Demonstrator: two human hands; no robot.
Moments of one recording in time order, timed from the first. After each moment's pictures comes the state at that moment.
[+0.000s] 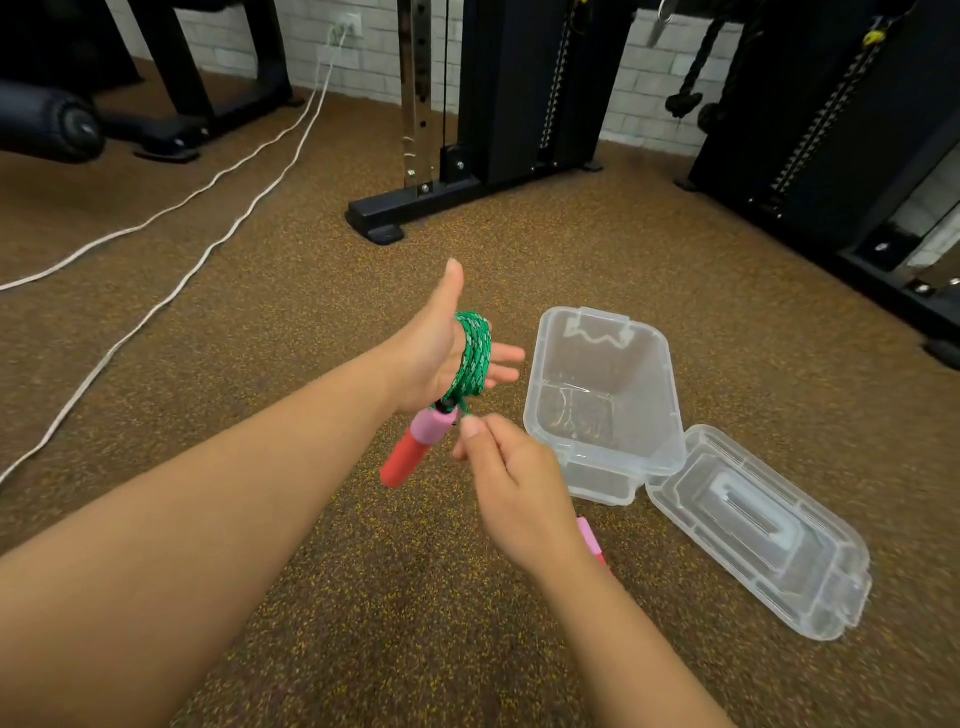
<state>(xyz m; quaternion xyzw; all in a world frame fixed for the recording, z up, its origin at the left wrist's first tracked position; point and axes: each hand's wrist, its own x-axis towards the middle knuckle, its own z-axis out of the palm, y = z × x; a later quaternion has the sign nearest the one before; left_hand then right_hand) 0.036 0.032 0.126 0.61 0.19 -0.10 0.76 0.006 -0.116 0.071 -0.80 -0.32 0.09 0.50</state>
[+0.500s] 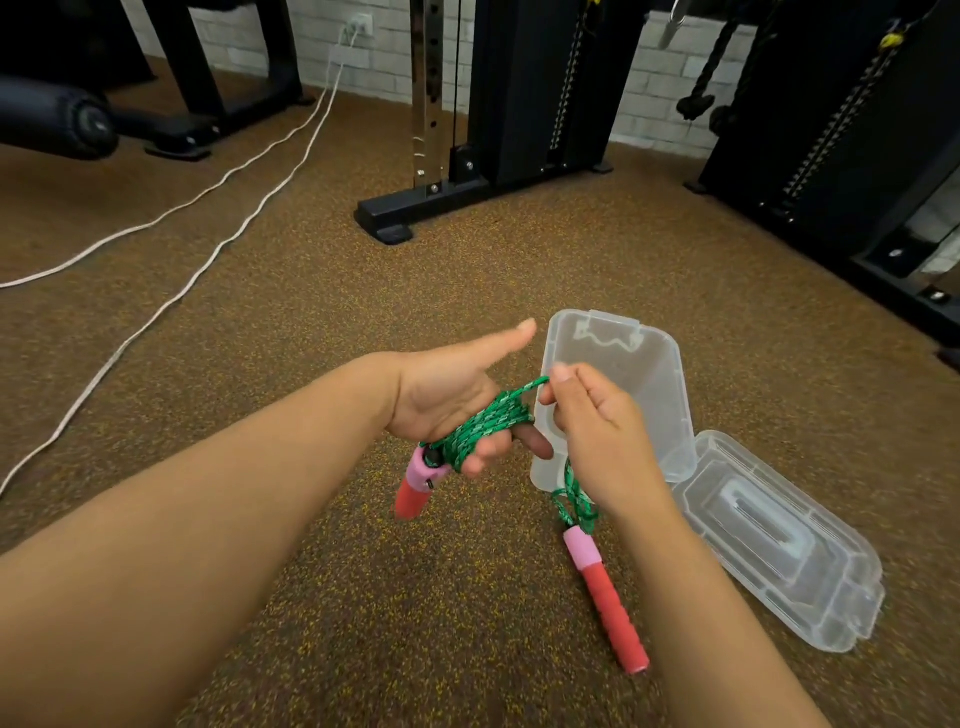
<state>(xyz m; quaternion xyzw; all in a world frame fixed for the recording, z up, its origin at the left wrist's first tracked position) 0.018 0.034 0.133 0.65 0.07 -0.40 0.64 0.050 -0.135 0.104 -0.75 -0.25 0.10 0.61</state>
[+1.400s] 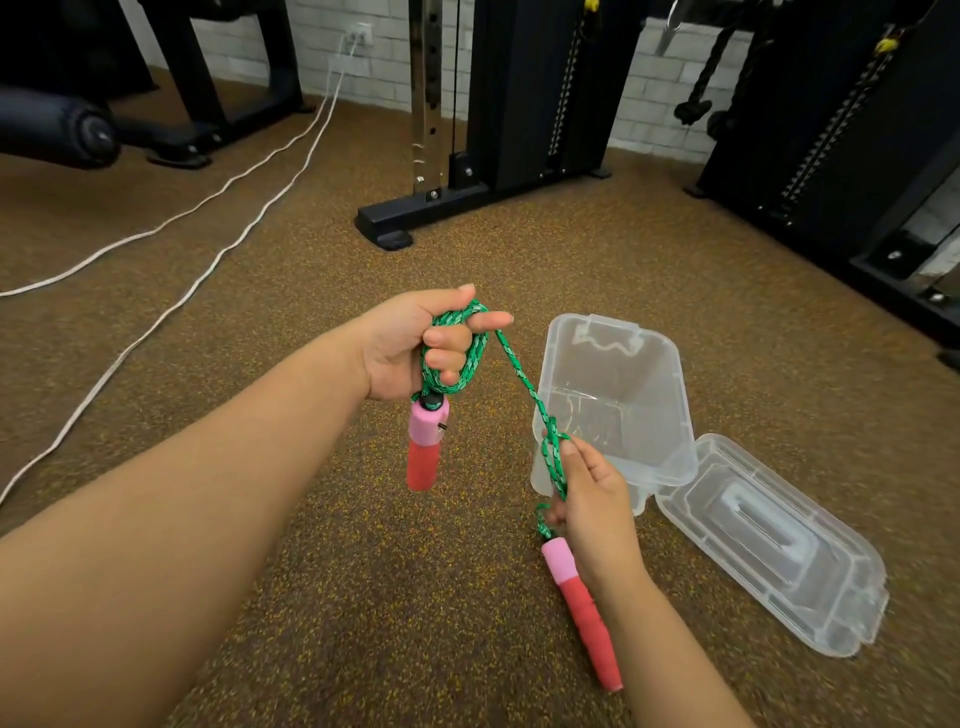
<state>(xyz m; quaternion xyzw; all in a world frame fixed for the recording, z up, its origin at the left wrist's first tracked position) 0.024 0.065 0.140 0.53 0.15 -0.12 0.82 0.042 -0.143 0.027 -0.70 -0.03 0.19 0.69</state>
